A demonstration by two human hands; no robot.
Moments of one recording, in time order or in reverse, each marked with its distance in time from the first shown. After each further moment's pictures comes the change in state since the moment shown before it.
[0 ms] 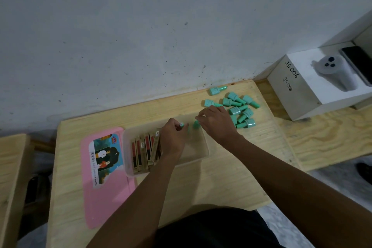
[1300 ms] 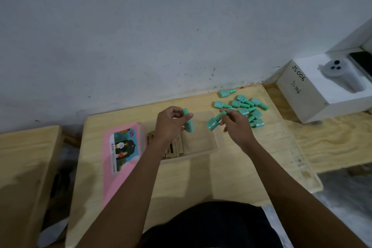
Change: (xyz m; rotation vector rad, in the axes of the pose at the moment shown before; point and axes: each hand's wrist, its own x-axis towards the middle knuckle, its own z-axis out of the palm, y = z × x) left_hand -0.021 0.052 -0.082 -0.307 -0.201 -0.083; right_hand -0.040 -0.020 -0.042 1.288 0.128 0.787
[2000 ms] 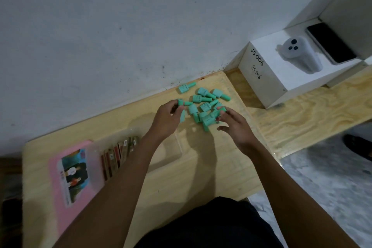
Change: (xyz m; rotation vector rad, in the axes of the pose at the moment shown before) left_hand 0.066 -0.003 0.129 0.412 -0.298 0.197; right_hand 0.026 0.041 -0.114 0.336 -0.045 0.231
